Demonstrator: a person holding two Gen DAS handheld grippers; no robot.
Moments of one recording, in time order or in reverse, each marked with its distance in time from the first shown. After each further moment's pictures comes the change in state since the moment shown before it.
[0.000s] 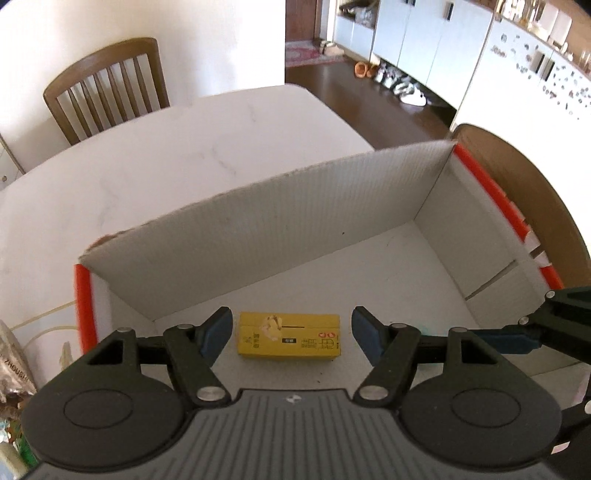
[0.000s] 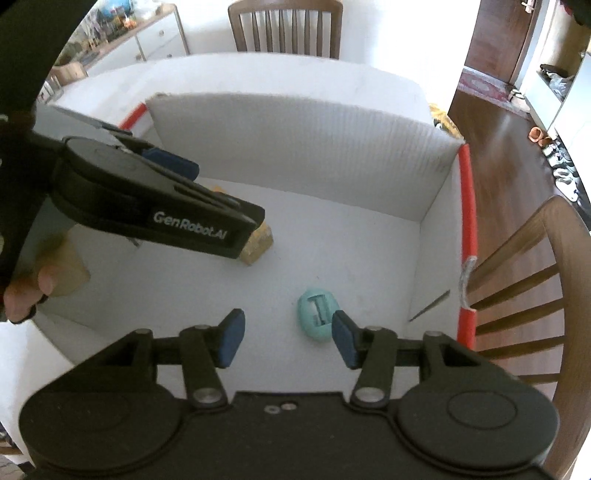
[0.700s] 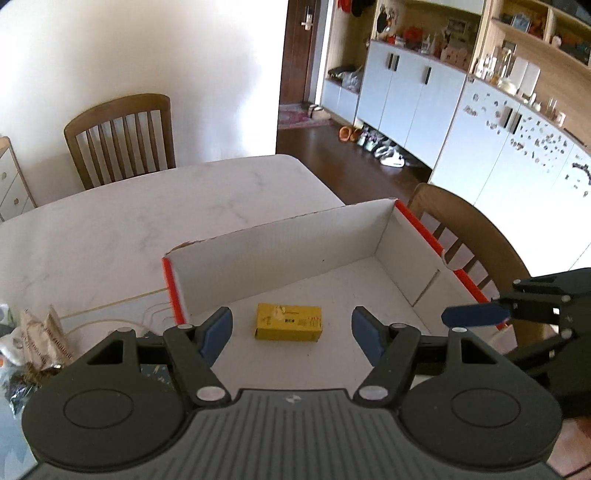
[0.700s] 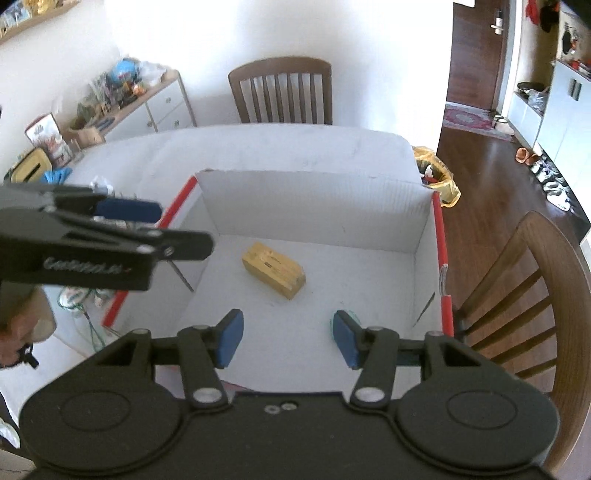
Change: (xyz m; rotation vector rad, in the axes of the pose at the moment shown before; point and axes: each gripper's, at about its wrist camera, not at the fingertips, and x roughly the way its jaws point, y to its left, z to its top) left arm -0.105 0.021 -0.036 -0.015 -0.222 -0.074; right arm -0.061 0.021 -0.003 0.088 -0.202 0.023
